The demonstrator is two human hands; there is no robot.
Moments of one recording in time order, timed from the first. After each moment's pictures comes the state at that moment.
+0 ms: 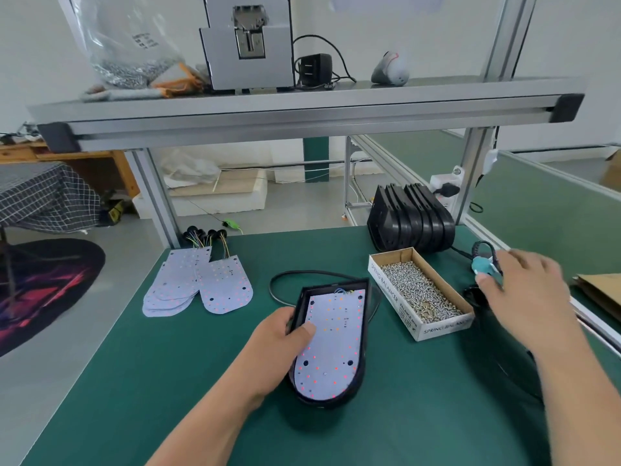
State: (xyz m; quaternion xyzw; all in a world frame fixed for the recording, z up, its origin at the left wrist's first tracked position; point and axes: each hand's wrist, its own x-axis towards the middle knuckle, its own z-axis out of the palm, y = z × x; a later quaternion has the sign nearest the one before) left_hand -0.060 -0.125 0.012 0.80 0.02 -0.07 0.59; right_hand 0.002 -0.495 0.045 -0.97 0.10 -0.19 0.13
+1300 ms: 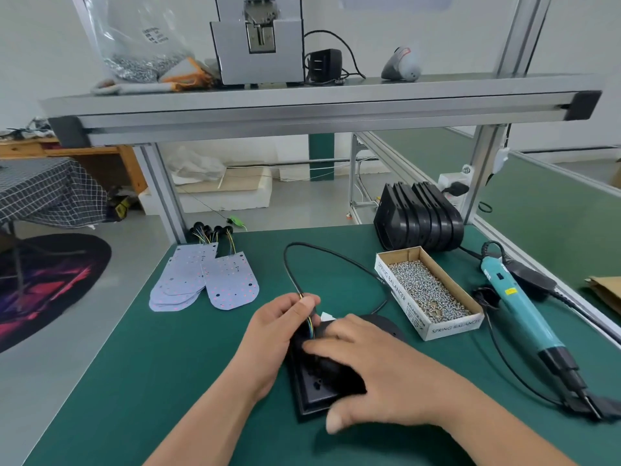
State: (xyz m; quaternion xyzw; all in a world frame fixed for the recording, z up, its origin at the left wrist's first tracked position) left_hand -0.051 -0.127 0.013 0.65 0.03 -0.01 0.76; right_hand -0.049 -0.336 0.021 -0.86 -0.46 0.03 0.23
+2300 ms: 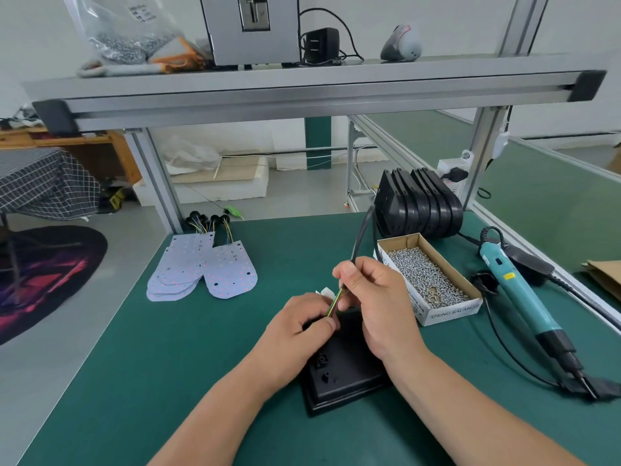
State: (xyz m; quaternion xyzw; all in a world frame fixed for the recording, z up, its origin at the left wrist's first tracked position) left_hand -0.059 -0.132 0.001 0.83 -0.14 -0.01 0.54; right_hand -0.019 -0.293 0.019 -0.64 -0.10 -0.08 0.76
